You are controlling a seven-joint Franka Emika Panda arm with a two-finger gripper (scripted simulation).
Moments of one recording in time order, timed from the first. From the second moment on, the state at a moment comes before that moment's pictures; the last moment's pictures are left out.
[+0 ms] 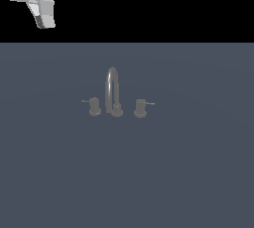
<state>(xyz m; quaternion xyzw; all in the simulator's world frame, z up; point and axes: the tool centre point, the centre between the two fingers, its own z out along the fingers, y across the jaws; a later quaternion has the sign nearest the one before) -0.148 0.138 0.323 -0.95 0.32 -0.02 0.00</state>
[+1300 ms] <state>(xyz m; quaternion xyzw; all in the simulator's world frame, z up) -0.044 0.183 0.213 -0.86 0.51 -0.01 0.01</state>
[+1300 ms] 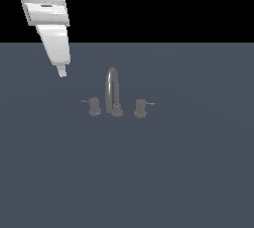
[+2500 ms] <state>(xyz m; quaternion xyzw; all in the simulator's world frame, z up) 0.083 0.172 0.086 -0.72 0.70 0.00 0.00</state>
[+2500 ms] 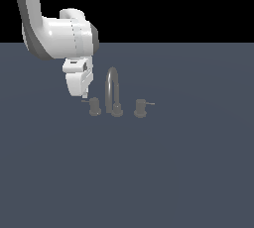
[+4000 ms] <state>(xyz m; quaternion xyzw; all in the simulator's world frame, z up) 0.089 0.175 0.063 -0.68 0.73 0.00 0.00</state>
